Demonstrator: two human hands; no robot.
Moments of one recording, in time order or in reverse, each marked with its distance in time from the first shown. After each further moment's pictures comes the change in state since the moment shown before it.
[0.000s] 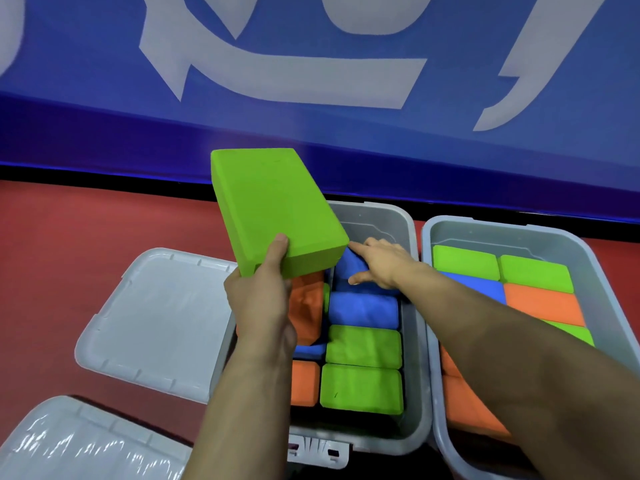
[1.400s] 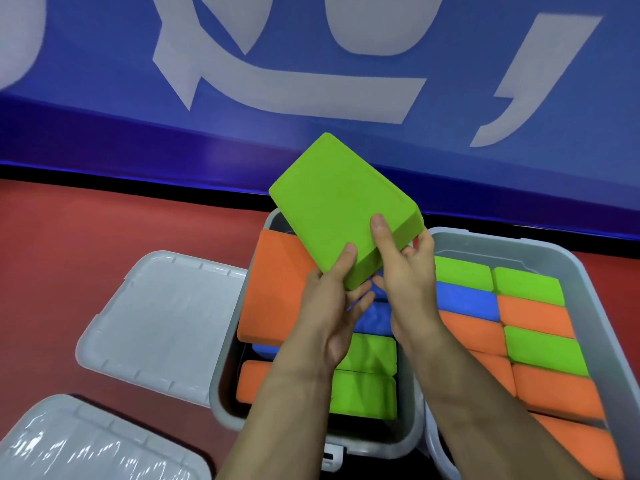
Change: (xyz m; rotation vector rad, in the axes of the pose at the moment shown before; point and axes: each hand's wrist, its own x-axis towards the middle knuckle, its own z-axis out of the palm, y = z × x) left_hand -0.019 -0.037 0.035 0.043 -0.504 -0.374; right_hand -0.112 -0.084 -0.054 1.748 0.821 0.203
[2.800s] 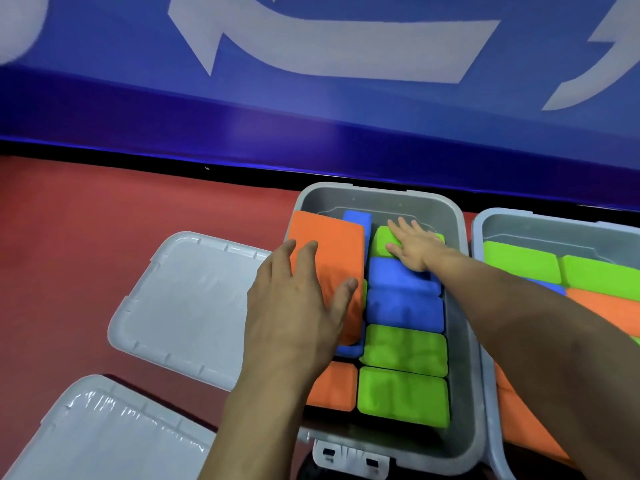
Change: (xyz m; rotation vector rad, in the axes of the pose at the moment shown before) left_hand -0.033 0.049 -0.087 1.649 0.403 0.490; right_hand 0.186 0.154 -0.016 -1.763 -0.780 -0.020
